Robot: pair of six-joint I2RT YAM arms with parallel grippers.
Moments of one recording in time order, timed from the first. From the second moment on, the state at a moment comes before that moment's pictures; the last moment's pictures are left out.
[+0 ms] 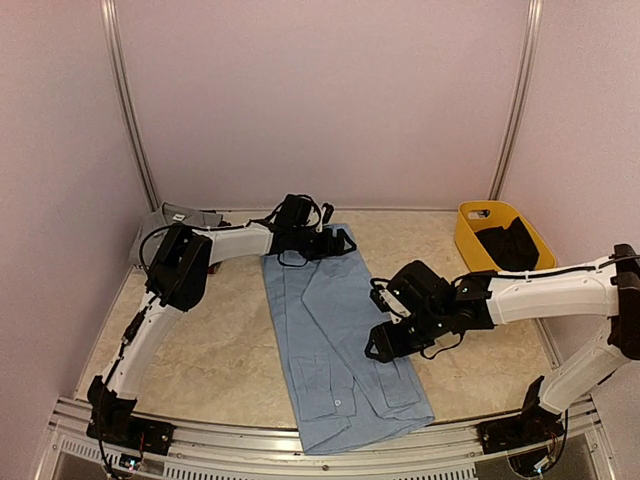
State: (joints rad) left arm -0.60 2.60 2.10 -0.12 0.40 -0.45; right arm 0.97 1.47 0.86 -0.41 -0.06 0.58
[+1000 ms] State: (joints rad) left arm -0.50 2.34 1.89 0.19 0.56 -0.54; right arm 0.92 1.53 0.87 -0.32 -0.03 0.48
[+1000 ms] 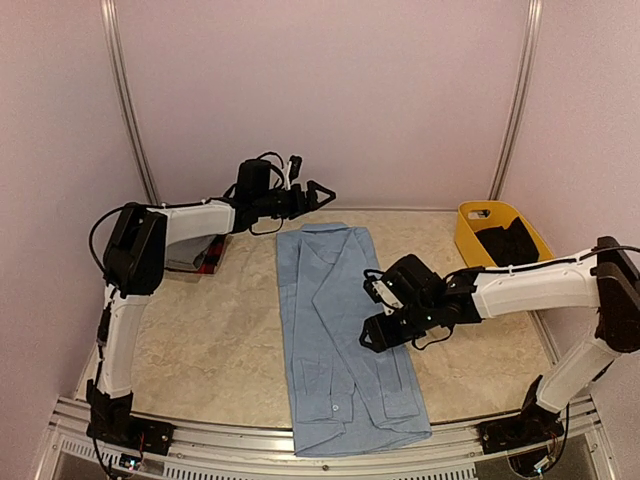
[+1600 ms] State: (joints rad) left arm -0.59 1.72 1.01 0.24 0.27 -0.51; right arm 0.65 1.97 1.39 -0.18 -0.11 0.30
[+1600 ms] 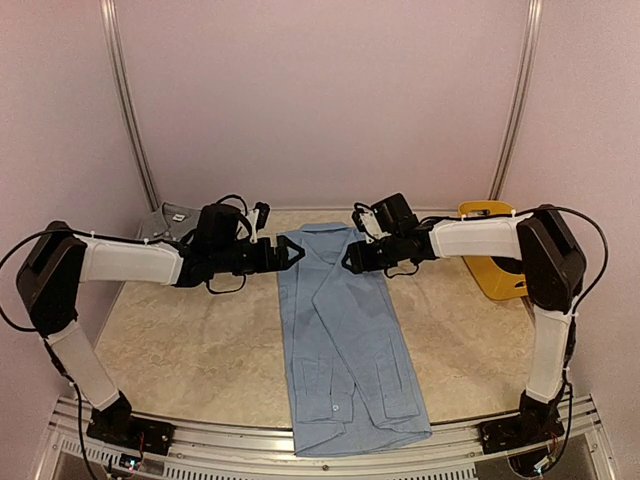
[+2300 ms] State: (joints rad) left arm -0.81 1.57 0.74 0.17 0.13 -0.52; right arm 0.52 2.28 1.62 -0.13 -0.27 0.28
